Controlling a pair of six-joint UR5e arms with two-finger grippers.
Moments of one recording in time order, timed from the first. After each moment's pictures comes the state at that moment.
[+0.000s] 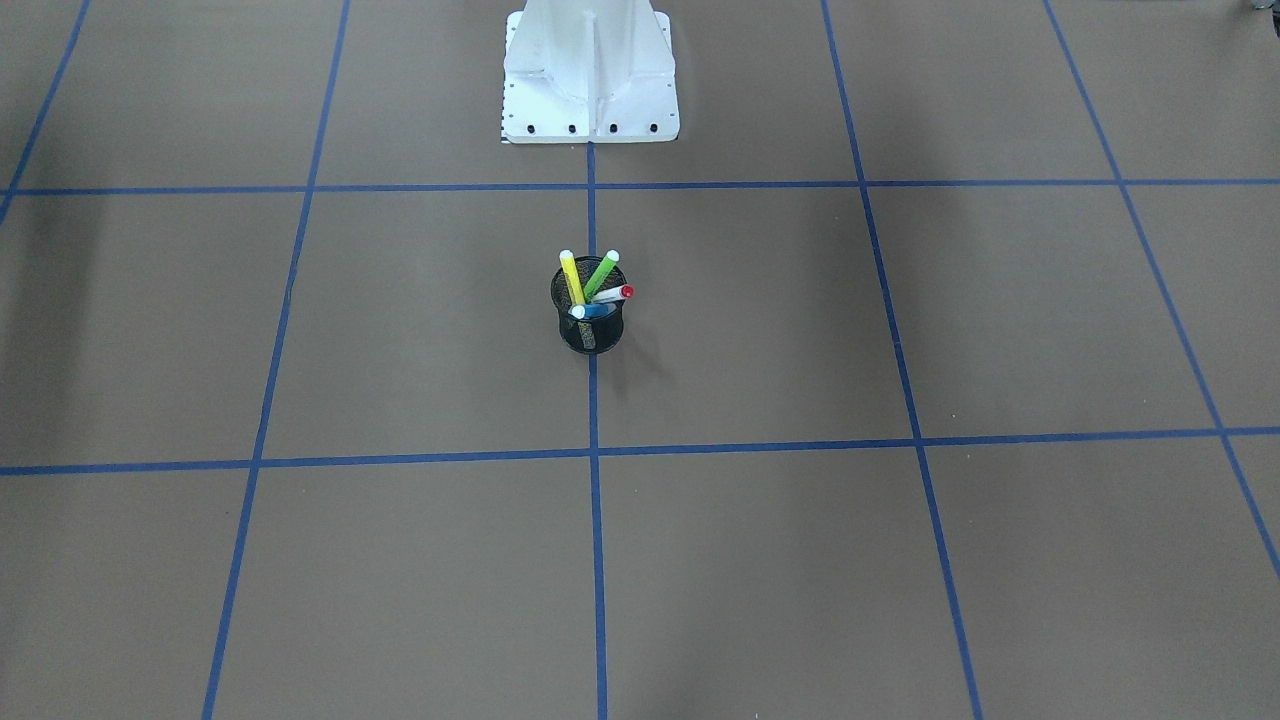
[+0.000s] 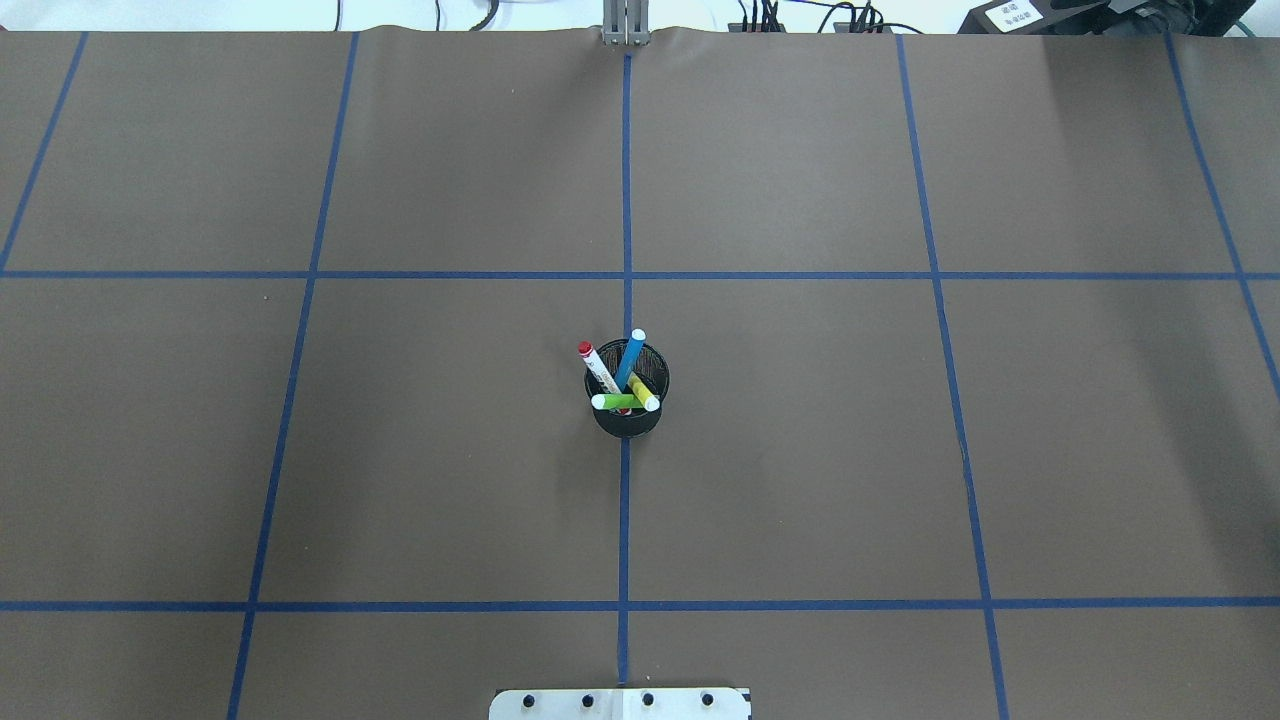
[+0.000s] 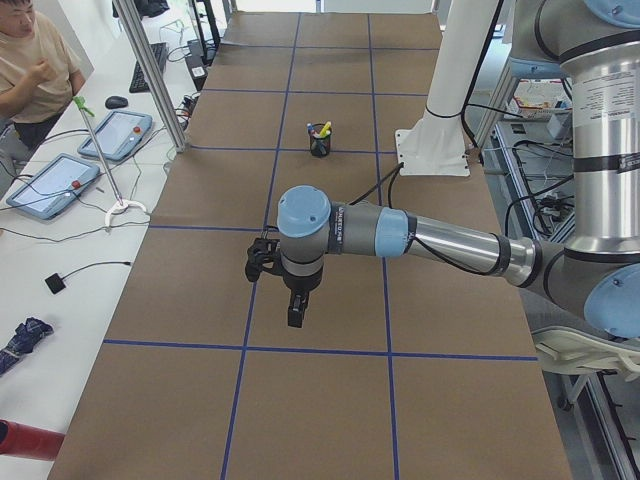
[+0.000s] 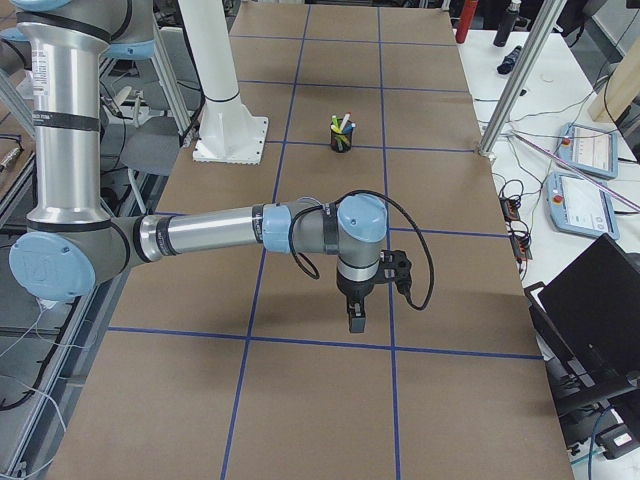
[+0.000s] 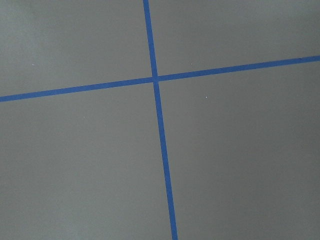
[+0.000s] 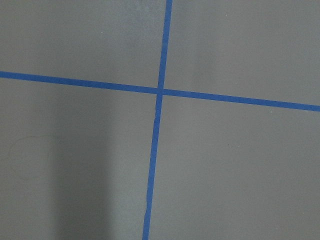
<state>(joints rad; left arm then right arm) -1.61 -1.43 -1.94 -1.41 -2.35 0.11 1.58 -1.63 1.81 -1.73 2.26 -0.09</state>
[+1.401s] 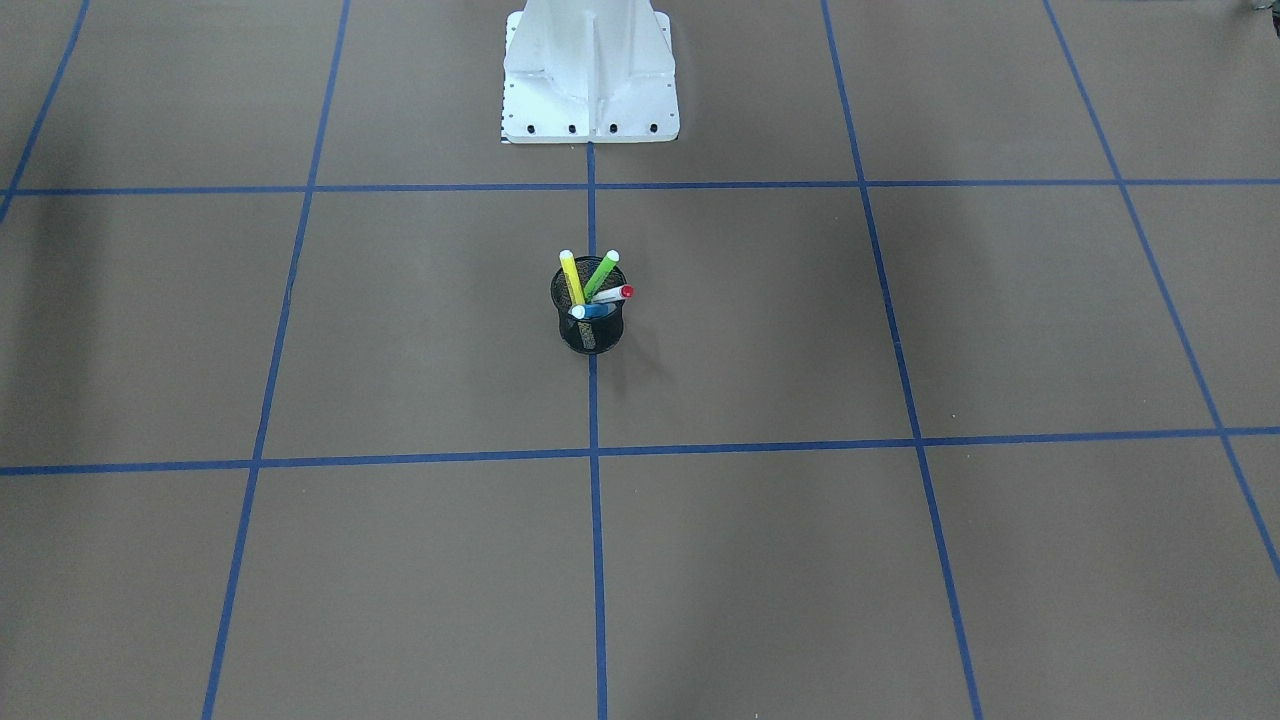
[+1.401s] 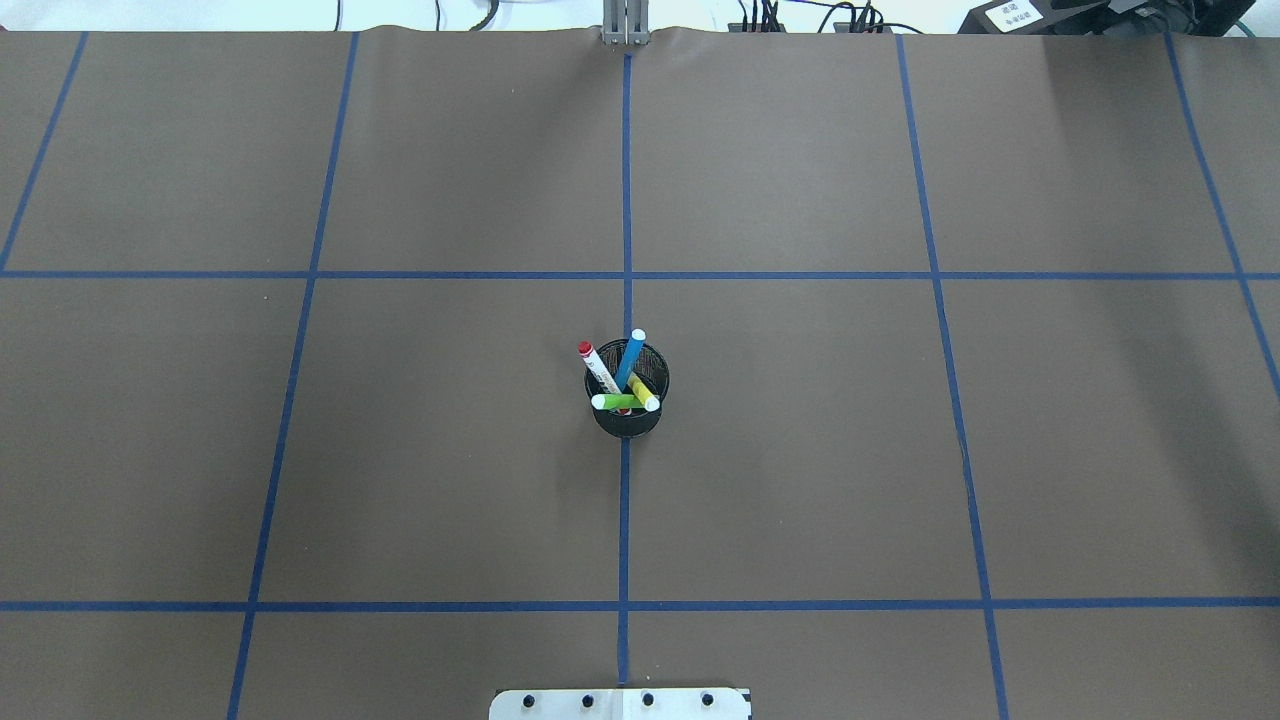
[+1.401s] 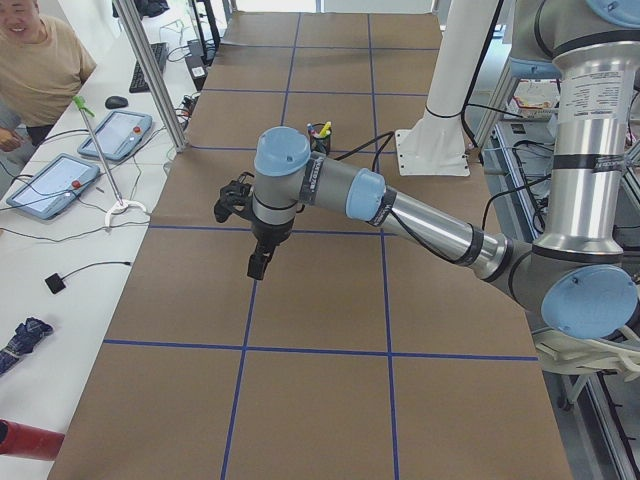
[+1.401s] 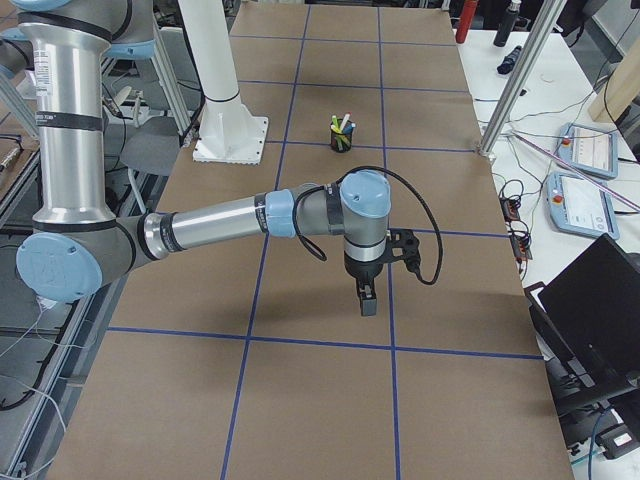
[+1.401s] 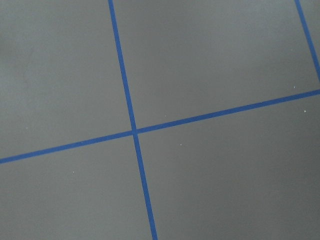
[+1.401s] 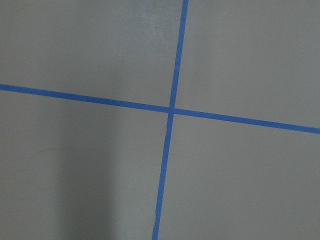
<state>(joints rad) -1.61 -1.59 -1.96 -1.47 -2.35 0.09 1.58 -1.60 1.86 -1.72 2.25 -0.08</state>
